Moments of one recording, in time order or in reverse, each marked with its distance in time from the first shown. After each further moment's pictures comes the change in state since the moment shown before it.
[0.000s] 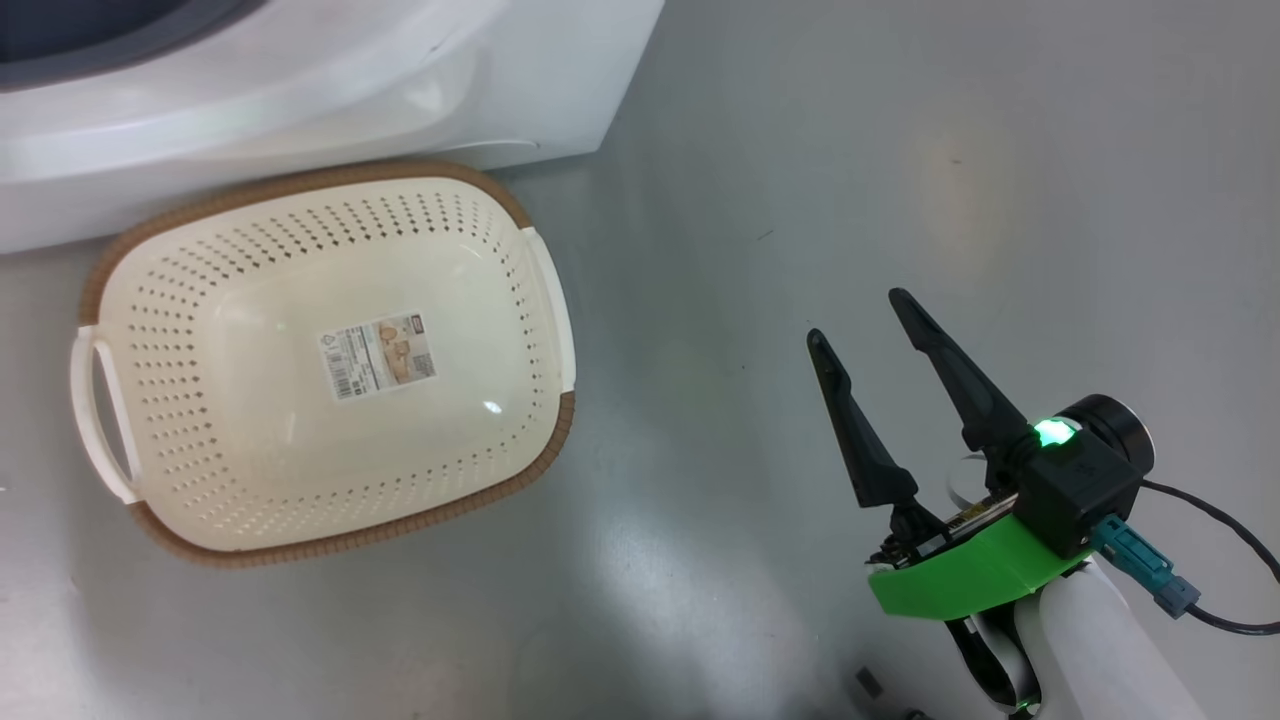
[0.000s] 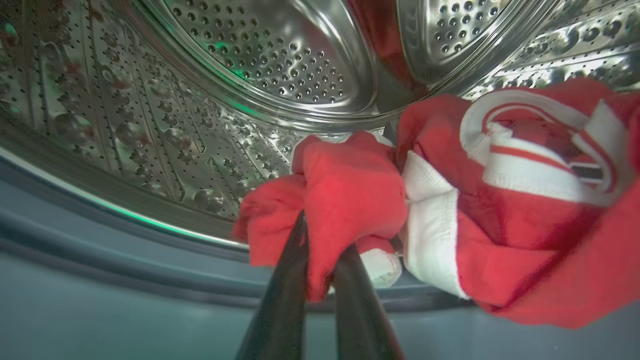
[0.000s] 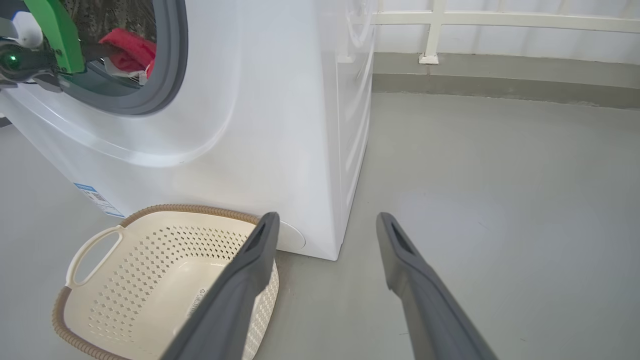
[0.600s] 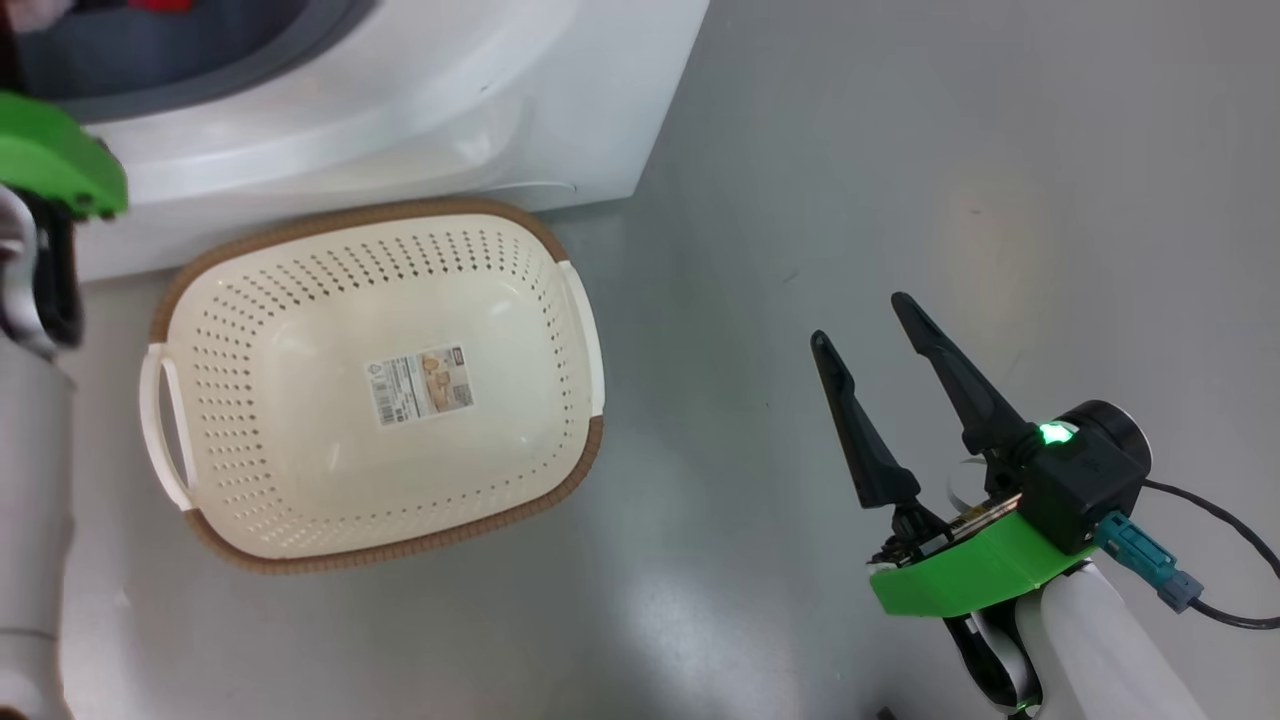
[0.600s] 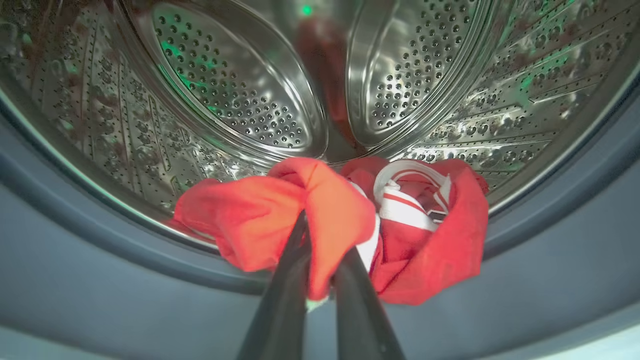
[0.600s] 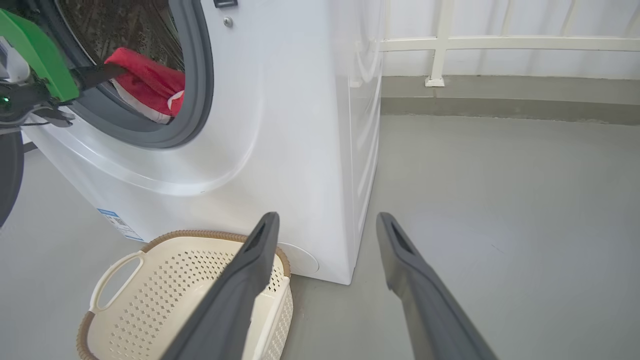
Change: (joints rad) left arm 0.258 -0.072 0.104 -0.329 -0.119 -0.061 -0.031; right arm 0.000 0.000 -0.001 0.016 0.034 0.000 0.000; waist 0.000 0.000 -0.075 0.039
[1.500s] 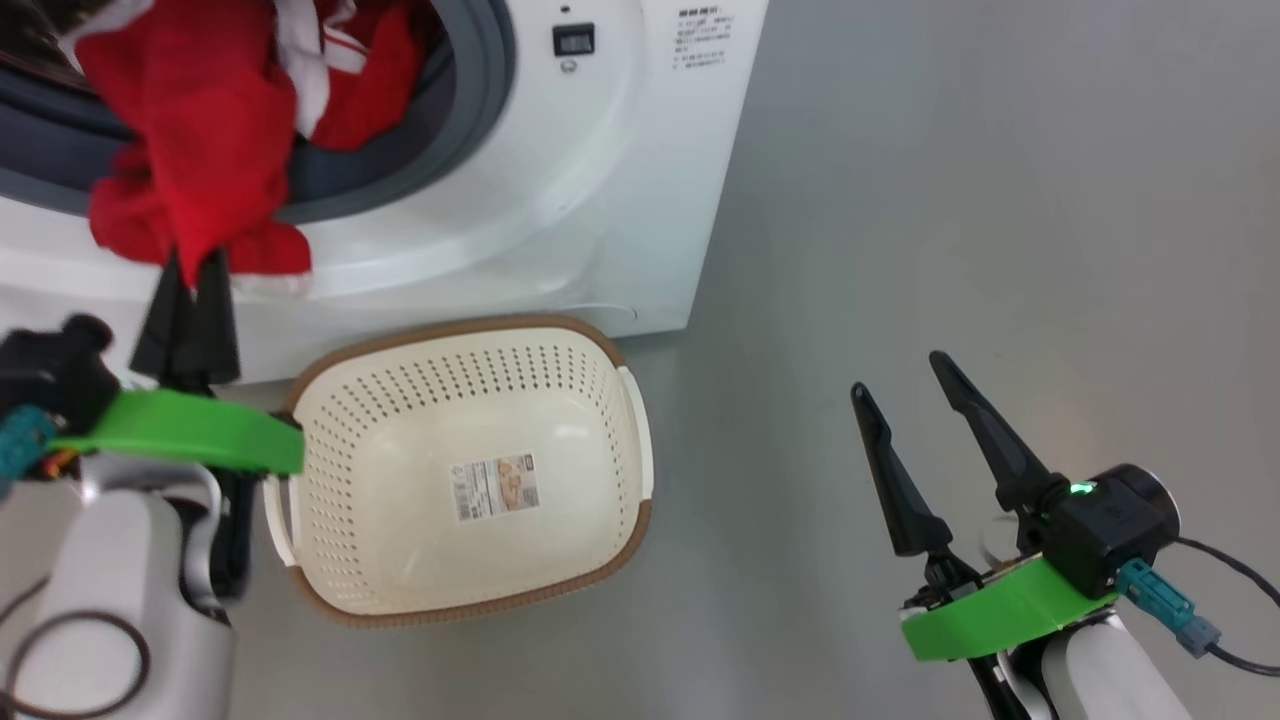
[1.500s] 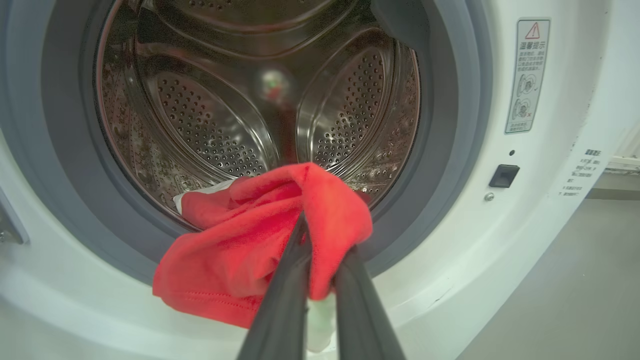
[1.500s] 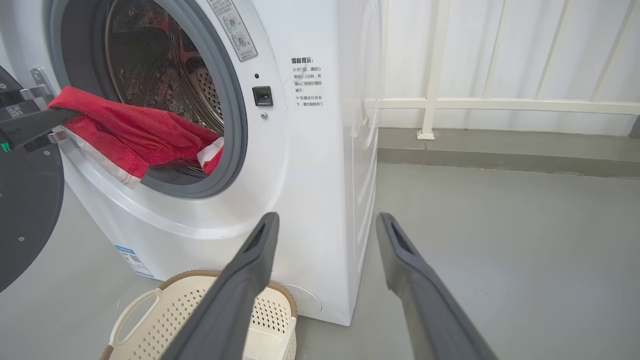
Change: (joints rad) left arm 0.546 -0.118 0.076 -0.479 -0.034 -0.062 0.000; right arm 0.101 -0.001 -0.058 0.003 -0.012 0.000 0.000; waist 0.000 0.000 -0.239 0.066
